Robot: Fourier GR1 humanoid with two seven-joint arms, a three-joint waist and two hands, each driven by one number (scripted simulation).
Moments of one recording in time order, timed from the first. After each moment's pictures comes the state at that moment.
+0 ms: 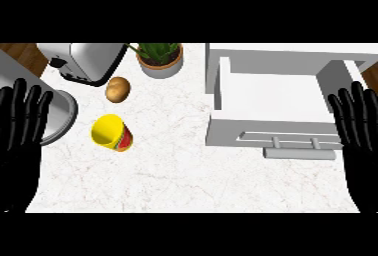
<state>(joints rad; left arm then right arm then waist) 0.01 0.11 0.02 -2.10 0.02 -0.01 -0.01 0.02 -0.09 0.01 -2.10 0.00 0.02 0.01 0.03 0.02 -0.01</state>
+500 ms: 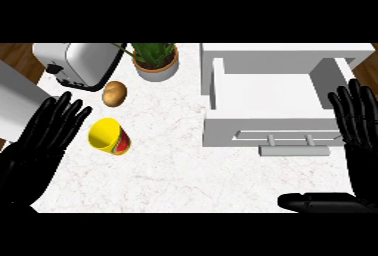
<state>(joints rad) 0.01 0.22 0.02 -1.98 0.43 -0.34 0.02 0.00 -0.13 0.00 -2.09 0.02 0.04 0.03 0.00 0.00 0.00</state>
